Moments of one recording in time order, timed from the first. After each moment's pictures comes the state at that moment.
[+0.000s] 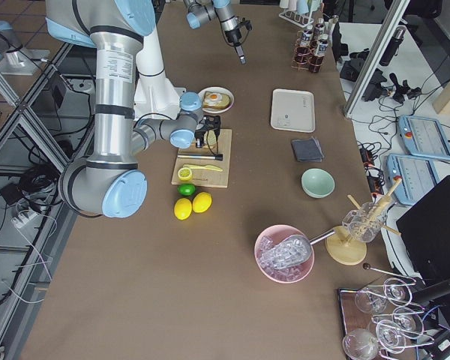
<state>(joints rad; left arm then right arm) -0.50 -1.80 -2.02 -2.01 -1.58 -1.48 0.35 -1.66 2.03 -0.96 1.79 1.36</state>
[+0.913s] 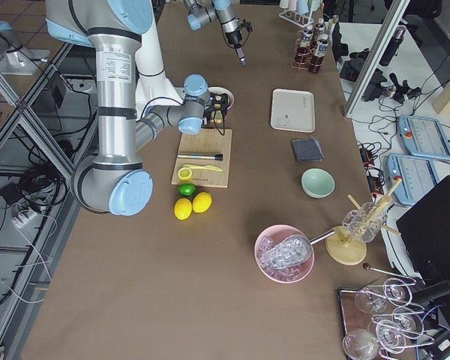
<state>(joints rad) -0.50 -1.81 -1.99 -2.01 -1.58 -1.48 0.42 -1.49 2.05 -0.86 1.88 1.47</state>
